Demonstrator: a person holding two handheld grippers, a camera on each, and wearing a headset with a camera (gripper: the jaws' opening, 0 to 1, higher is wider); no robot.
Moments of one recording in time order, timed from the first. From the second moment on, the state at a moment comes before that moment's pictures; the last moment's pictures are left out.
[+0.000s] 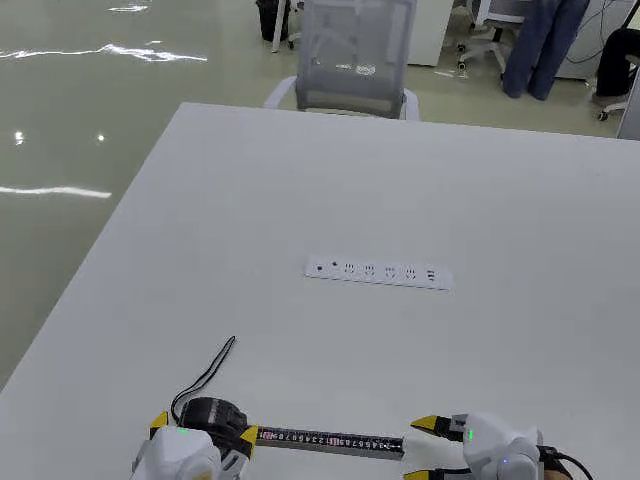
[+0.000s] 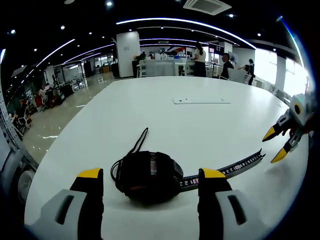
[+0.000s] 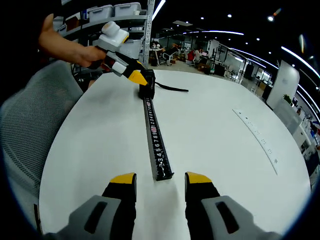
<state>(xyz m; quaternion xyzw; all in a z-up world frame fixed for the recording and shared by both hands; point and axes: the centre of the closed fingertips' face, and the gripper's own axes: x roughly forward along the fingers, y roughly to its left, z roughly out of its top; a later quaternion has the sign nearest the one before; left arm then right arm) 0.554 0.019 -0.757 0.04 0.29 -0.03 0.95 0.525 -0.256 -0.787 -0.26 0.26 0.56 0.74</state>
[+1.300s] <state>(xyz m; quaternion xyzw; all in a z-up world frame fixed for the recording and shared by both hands) 0.557 0.021 -0.770 0.01 0.30 0.00 0.95 0.531 -0.245 -0.814 -0.24 0.28 0.62 0.70</state>
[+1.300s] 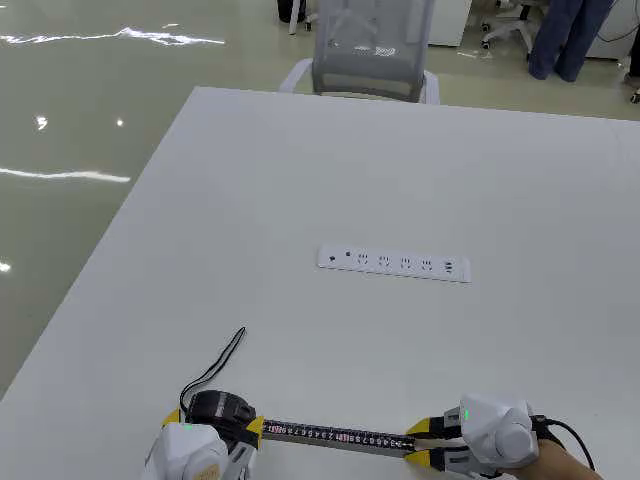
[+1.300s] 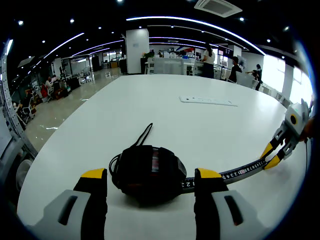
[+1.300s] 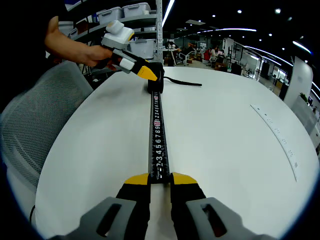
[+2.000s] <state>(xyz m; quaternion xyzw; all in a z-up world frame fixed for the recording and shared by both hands) 0.564 0.024 -0.776 -0.01 0.31 0.02 0.95 0.532 -0.246 -0.813 -0.25 0.27 0.62 0.70</state>
